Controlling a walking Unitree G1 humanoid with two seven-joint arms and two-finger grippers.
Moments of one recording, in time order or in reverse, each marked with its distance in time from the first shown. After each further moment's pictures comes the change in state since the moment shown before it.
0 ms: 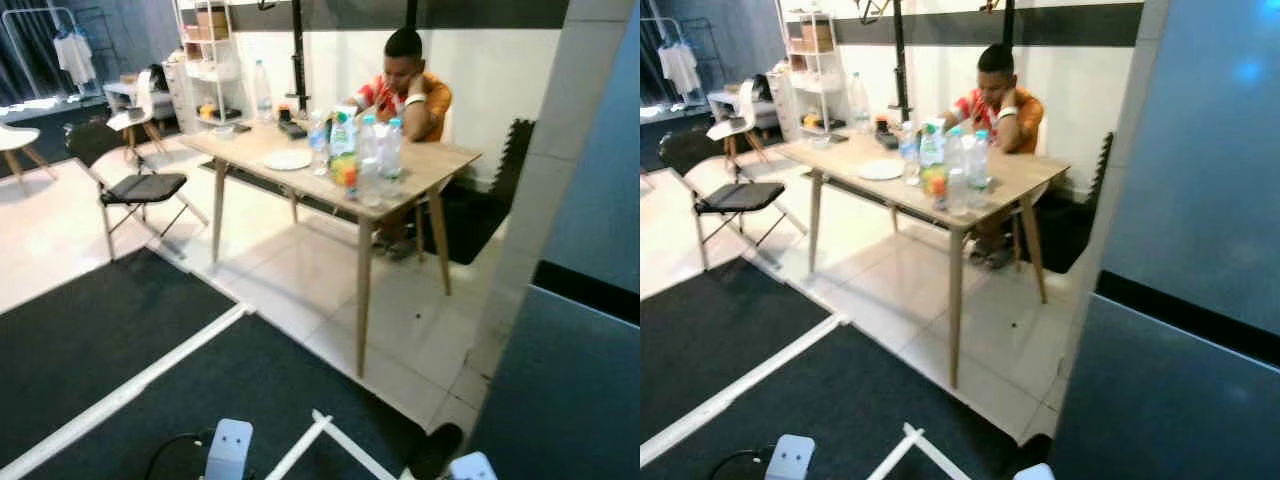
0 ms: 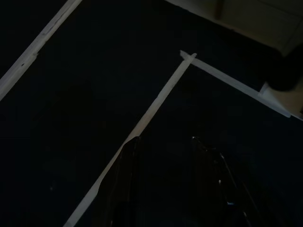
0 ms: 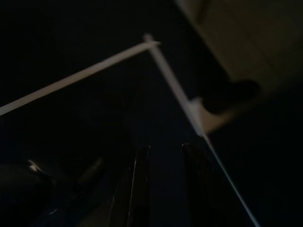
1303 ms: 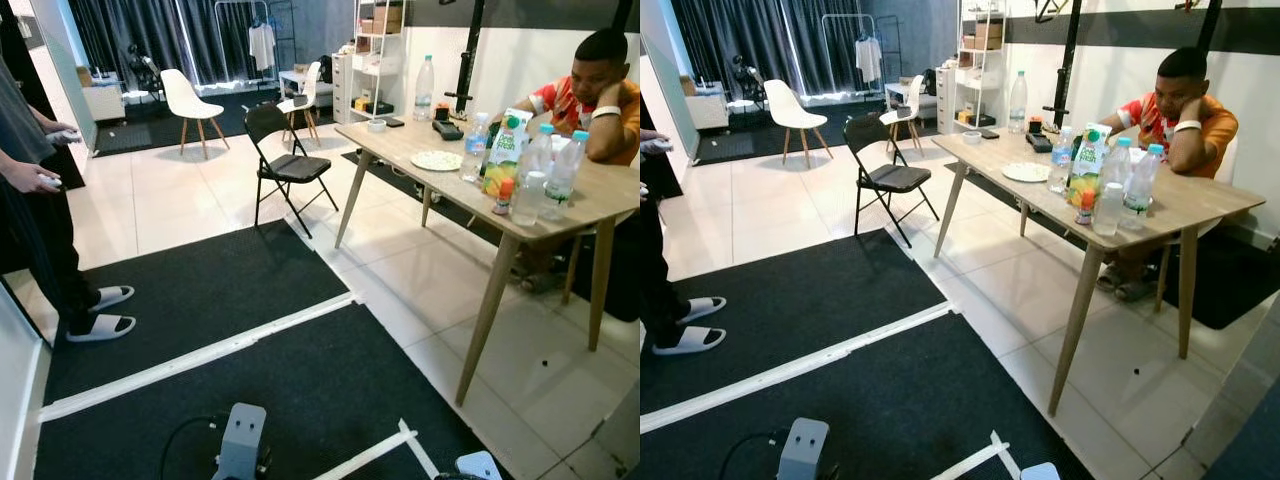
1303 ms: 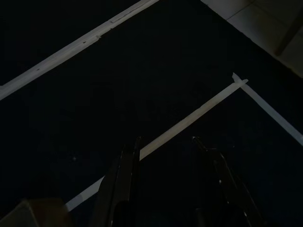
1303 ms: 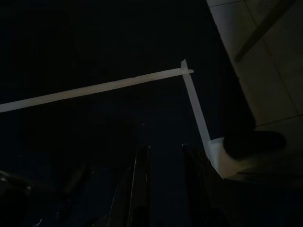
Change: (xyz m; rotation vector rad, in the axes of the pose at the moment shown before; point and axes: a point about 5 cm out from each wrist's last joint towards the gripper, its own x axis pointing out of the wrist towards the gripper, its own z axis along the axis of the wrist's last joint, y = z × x) left arm 0.004 -0.006 0.021 -0.006 -0.107 -0.025; right arm 0.002 -0.004 0.007 0.058 -0.022 -0.073
